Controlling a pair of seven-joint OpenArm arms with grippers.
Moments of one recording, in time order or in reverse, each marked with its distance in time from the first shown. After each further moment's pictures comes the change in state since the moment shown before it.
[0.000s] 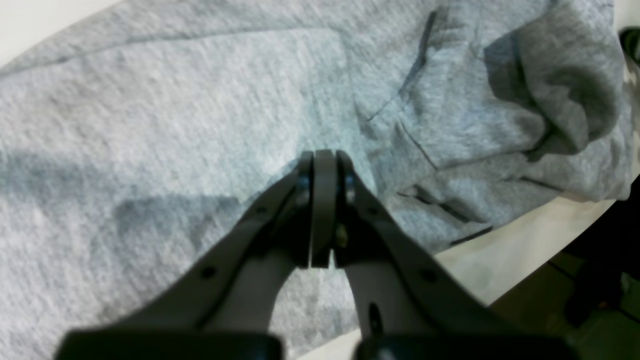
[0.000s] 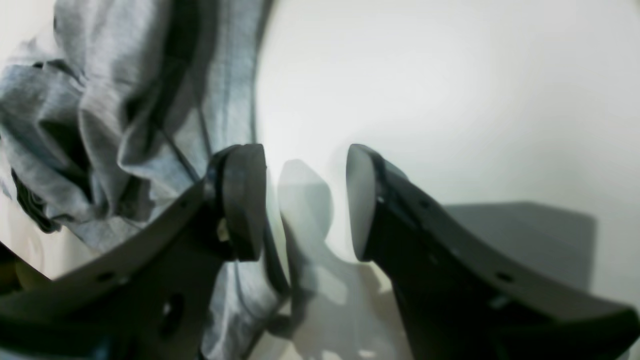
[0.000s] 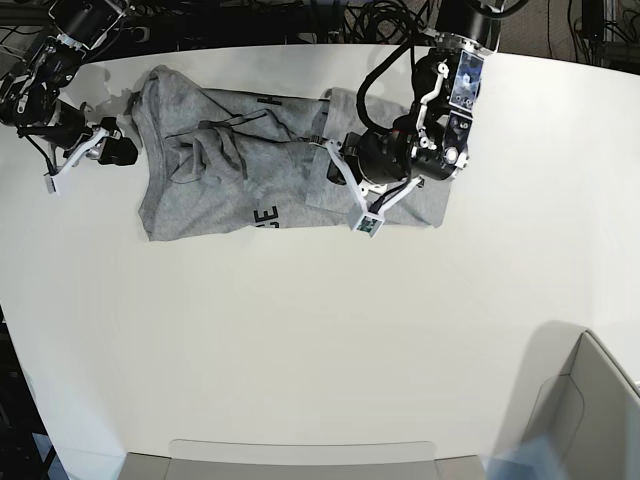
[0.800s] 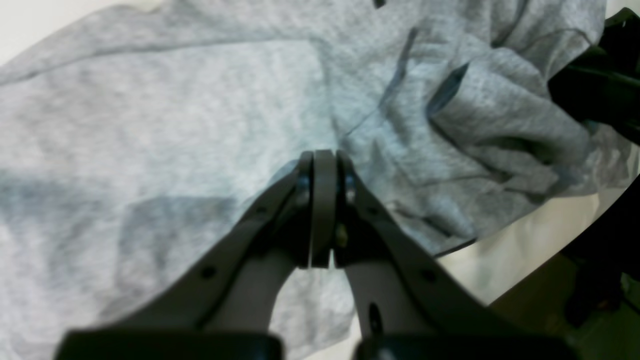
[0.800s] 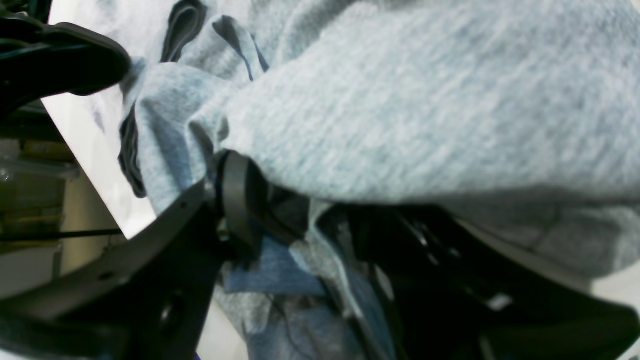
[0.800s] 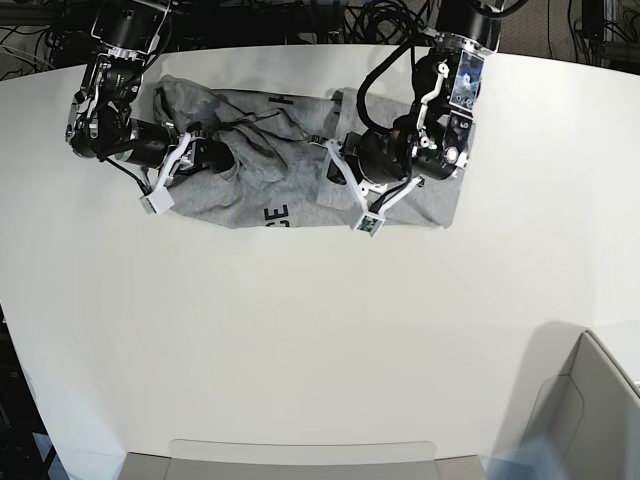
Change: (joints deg) left arm 0.4 0.0 0.0 0.0 0.0 0.0 0.0; right arm 0.8 -7.0 -21.4 0.6 3.0 0.0 2.0
